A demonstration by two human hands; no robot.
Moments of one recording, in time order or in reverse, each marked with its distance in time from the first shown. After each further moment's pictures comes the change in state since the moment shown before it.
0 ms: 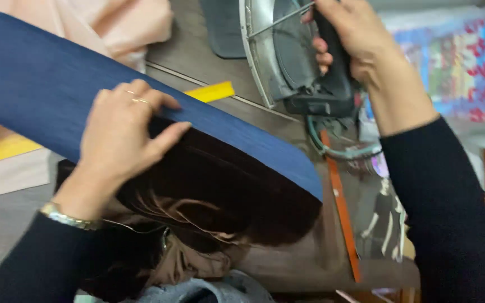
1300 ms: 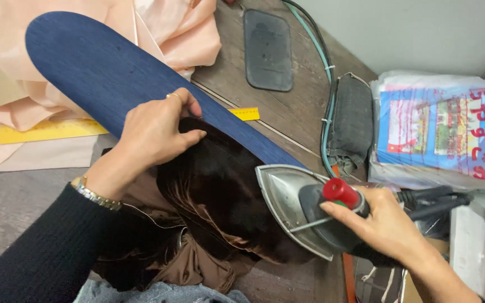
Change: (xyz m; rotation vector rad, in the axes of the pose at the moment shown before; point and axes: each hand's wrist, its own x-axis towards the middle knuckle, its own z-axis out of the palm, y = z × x) left_hand -0.002 -0.001 -0.030 -0.153 -0.285 -0.508; right_hand -0.182 0.050 0.018 -0.766 -0.020 0.066
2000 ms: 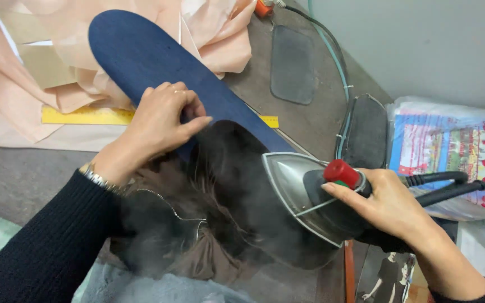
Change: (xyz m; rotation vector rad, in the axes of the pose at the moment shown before) left_hand -0.008 -0.059 -0.001 -0.045 0.278 0.242; right_hand 0.025 -0.068 -0.011 -0.185 -0.030 0.062
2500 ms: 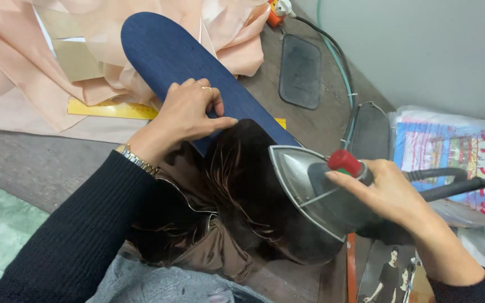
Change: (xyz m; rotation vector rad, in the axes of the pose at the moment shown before) left_hand 0.001 0.007 -0.005 -0.002 -0.105 -0.071; right_hand -0.004 -0.013 0.003 0.025 0.034 -0.033
